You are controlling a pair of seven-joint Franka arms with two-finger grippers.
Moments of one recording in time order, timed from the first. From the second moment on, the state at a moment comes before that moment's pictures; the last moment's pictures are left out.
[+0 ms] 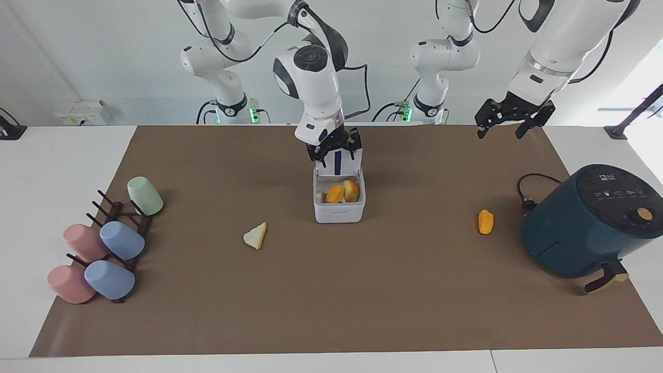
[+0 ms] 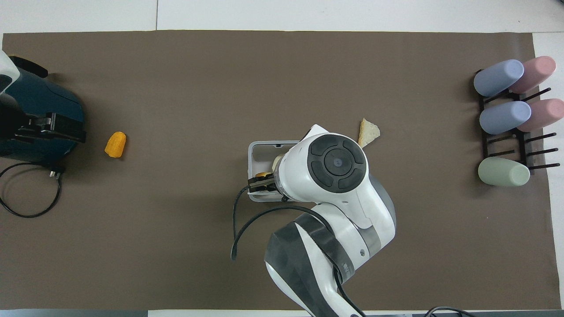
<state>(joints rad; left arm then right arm) -0.02 -0.01 -0.09 -1.60 -0.02 1.59 0.00 0.53 0.14 0.09 -1.85 0.18 2.11 0.42</state>
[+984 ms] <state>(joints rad) 0.09 0.36 -0.08 -1.77 0.04 2.16 0.37 0.21 0.15 0.08 -2.04 0.07 2.33 0.25</state>
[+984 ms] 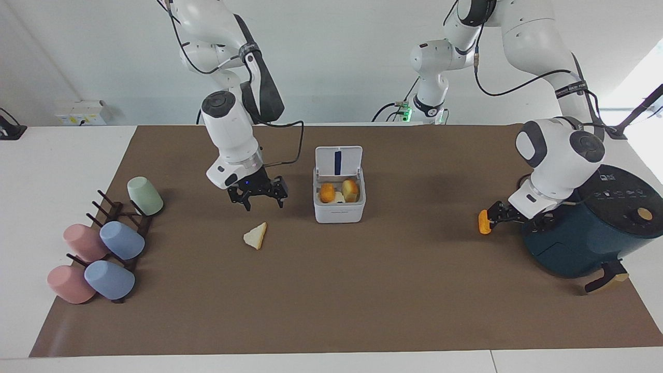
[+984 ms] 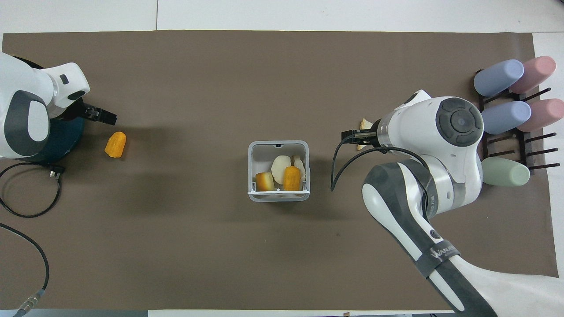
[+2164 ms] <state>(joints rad) 0.08 0.39 -0.09 -1.87 0.05 2.18 0.40 0.21 0.34 0.09 -2.00 -0.12 2.36 0.60</state>
